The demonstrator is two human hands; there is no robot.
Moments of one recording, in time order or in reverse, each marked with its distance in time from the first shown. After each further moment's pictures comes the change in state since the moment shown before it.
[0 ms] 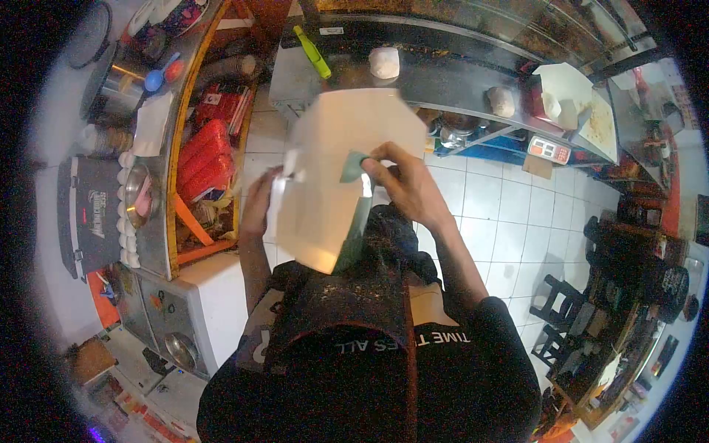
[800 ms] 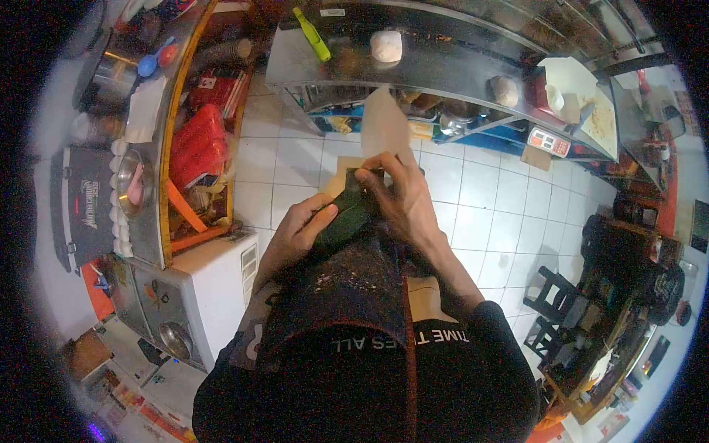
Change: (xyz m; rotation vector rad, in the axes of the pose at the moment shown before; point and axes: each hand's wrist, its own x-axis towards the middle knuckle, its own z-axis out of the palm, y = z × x) left_hand -0.086 0.042 0.105 0.457 -0.369 0.068; right_hand -0.030 -0.002 0.028 -0.263 0.118 -0.202
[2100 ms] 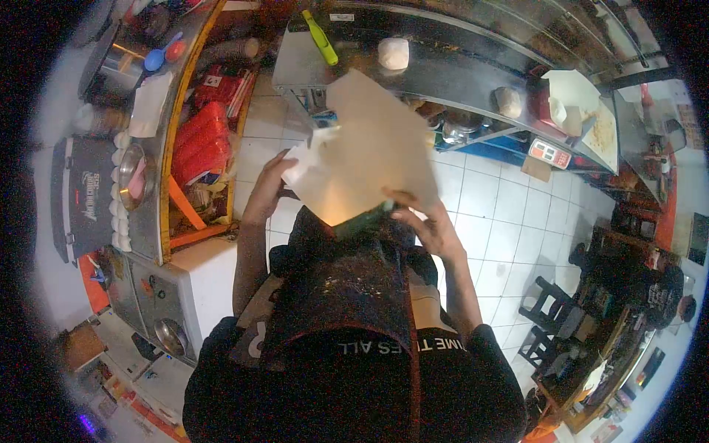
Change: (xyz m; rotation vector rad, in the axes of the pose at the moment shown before) left_hand 0.061 -0.063 -0.079 -0.361 0.258 -0.194; right_hand -0.041 0.057 -0.023 0.076 -0.202 -0.027
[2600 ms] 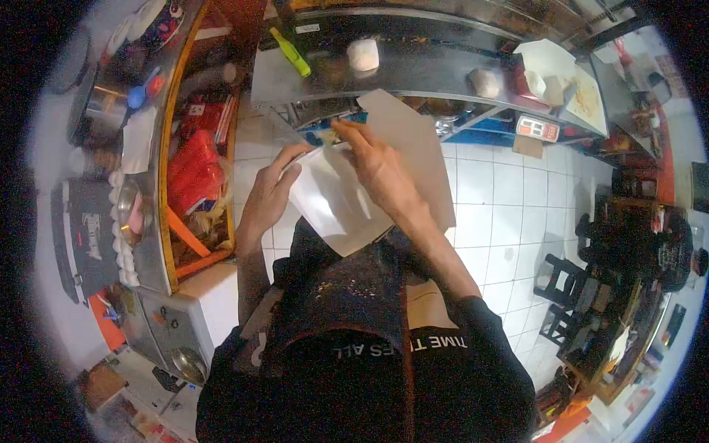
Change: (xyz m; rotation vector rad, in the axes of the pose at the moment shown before) left_hand -0.033 0.067 0.054 0.643 -0.135 0.505; right_hand 0.089 -0.047 0.020 -0.328 0.420 -0.201
